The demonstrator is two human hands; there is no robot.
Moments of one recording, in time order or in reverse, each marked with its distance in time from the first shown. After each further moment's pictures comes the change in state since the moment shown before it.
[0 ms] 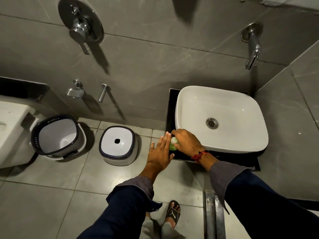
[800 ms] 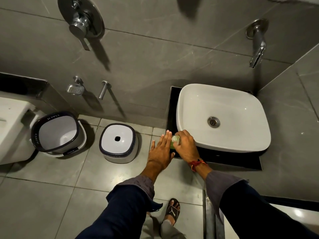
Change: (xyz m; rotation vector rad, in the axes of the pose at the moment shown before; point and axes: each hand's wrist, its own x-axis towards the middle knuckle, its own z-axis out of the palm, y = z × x) left_hand 0.000 0.001 0.002 0.020 0.026 -0.013; right_hand -0.014 -0.015 0.032 0.474 0.230 0.342
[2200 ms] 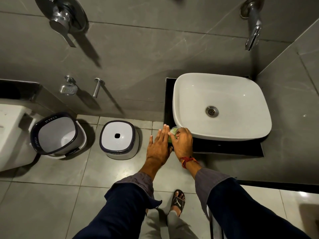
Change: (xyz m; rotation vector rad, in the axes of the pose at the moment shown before) left_hand -0.003 0.006 -0.004 -0.017 -0.040 -0.026; right_hand -0.014 -0.010 0.021 0.158 0.242 0.250
